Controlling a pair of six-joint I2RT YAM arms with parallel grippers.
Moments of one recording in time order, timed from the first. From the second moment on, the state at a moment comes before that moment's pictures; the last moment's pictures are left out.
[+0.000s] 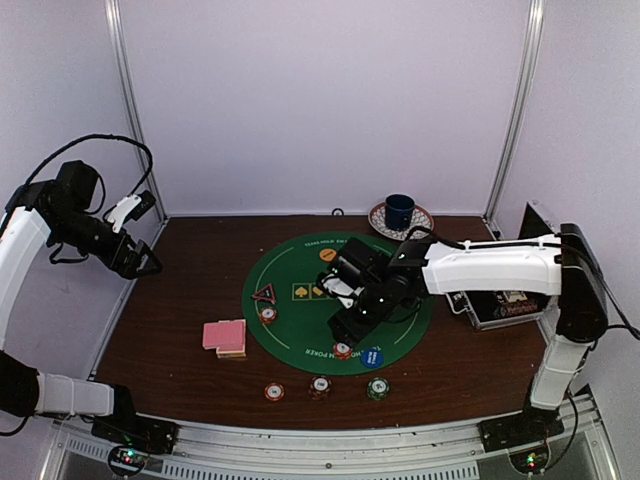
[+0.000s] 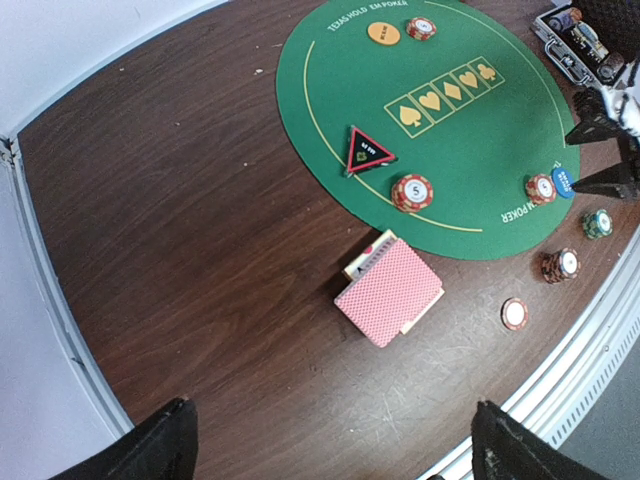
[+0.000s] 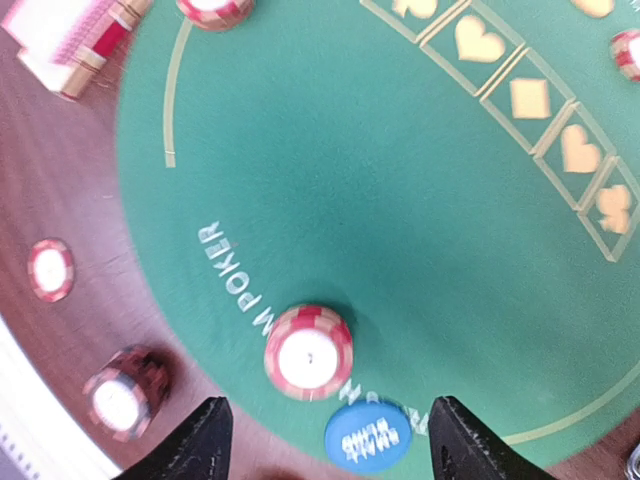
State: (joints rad) left arm 0.03 1.15 1.37 -1.28 0.45 0.50; right arm 1.02 1.82 1.37 -0.70 0.07 0.22
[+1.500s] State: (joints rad) left arm 0.03 1.15 1.37 -1.29 0.45 0.50; right arm 1.16 1.71 1.09 -0.75 0.03 0.39
